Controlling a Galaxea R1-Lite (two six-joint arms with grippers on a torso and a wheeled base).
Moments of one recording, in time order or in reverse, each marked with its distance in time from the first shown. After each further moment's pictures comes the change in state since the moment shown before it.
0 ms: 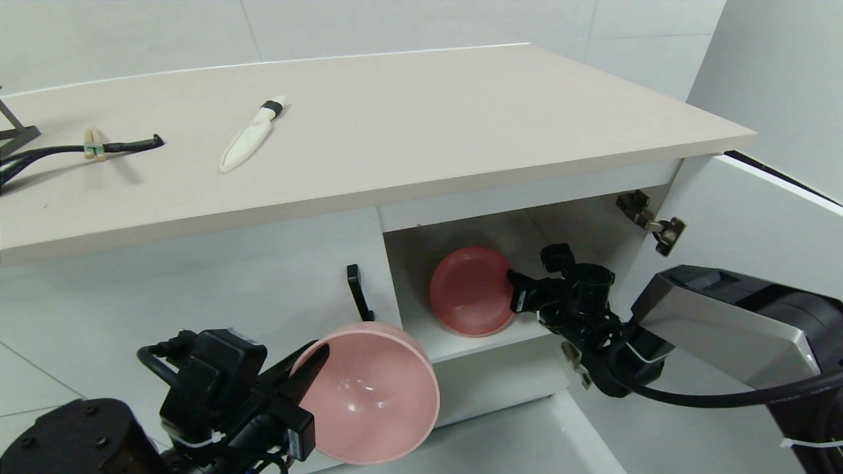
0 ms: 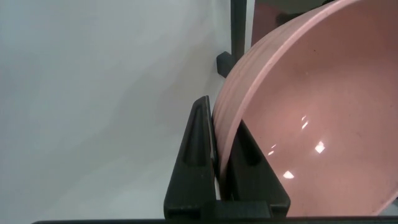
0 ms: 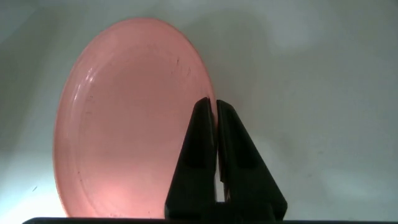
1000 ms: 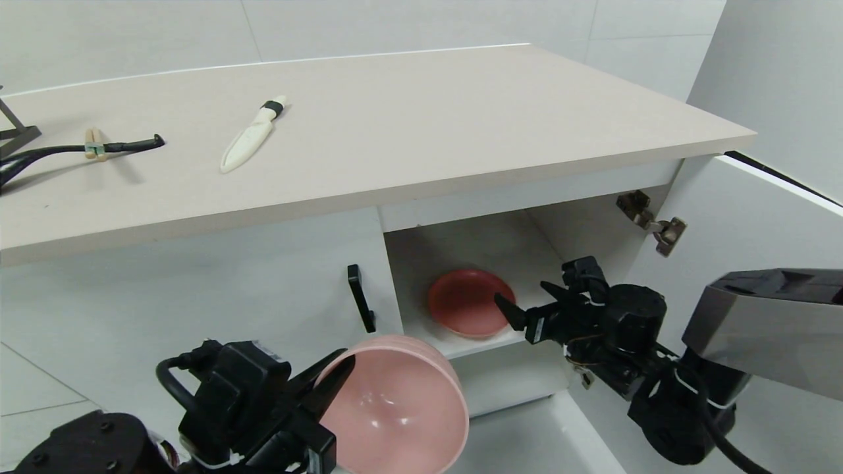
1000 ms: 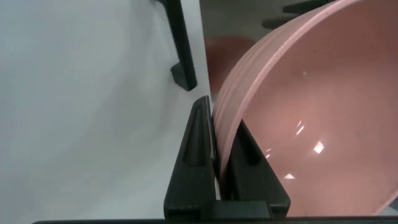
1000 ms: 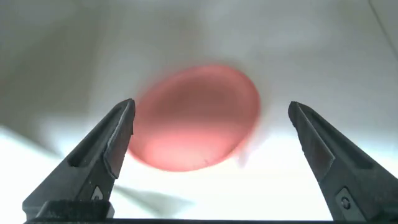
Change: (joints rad) left arm -0.106 0.012 -0.024 0.001 0.000 0.011; right arm 0.101 -0.262 0.497 -0.246 -0.059 -0.081
